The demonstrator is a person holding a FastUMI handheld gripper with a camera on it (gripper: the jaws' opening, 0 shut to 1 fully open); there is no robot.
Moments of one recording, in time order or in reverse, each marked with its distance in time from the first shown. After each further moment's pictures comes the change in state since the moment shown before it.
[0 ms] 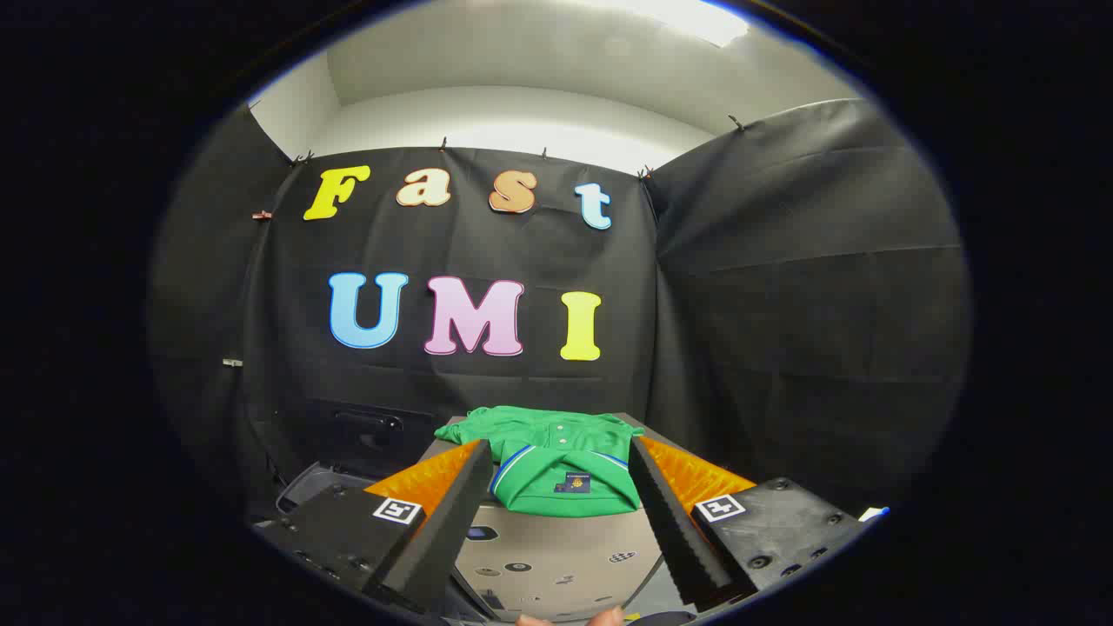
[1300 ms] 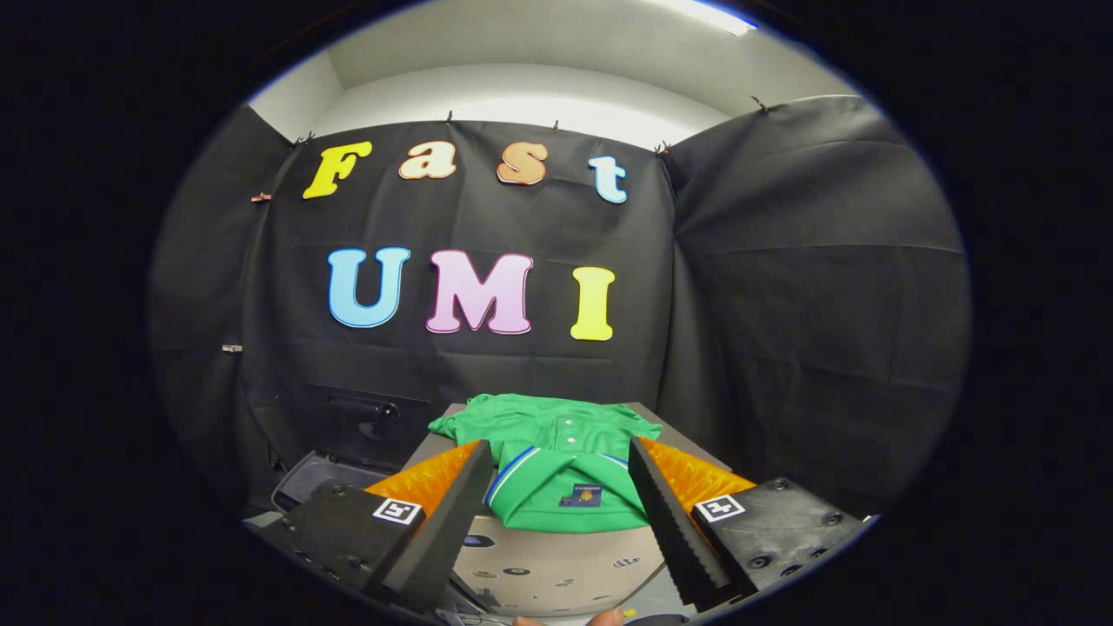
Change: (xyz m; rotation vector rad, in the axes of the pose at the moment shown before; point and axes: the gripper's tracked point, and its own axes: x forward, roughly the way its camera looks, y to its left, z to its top) arm 0.071 0.010 -0.005 -0.027 0.123 0.050
